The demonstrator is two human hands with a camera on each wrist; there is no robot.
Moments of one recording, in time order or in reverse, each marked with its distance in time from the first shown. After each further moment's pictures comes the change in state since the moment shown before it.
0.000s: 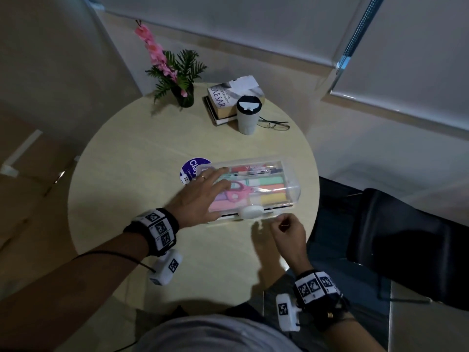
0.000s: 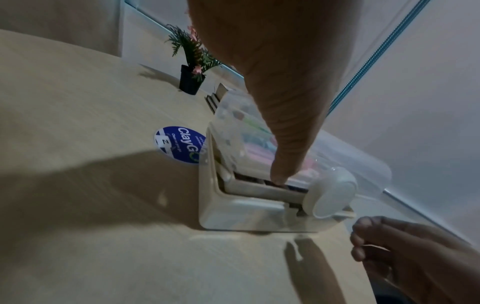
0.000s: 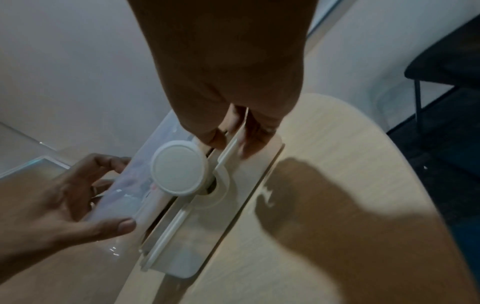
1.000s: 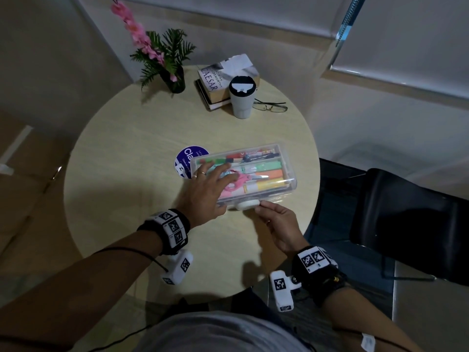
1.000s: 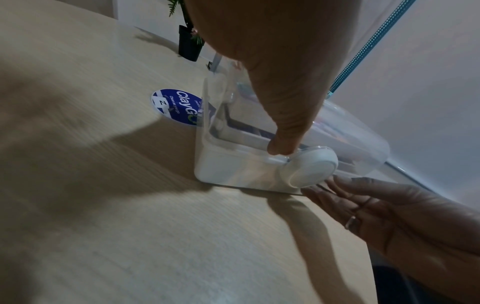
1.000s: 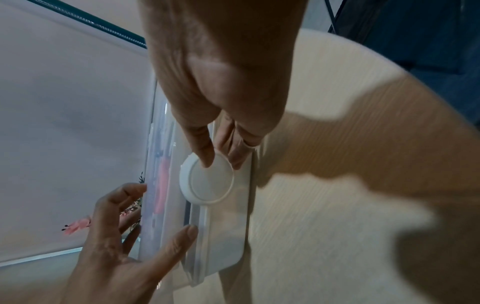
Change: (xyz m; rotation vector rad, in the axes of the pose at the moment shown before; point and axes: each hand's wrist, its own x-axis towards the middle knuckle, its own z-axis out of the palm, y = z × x) left_hand 0.009 0.022 0.033 0.103 0.009 -0.123; right_hand 0.004 -0.008 0.016 0.765 -0.229 0.487
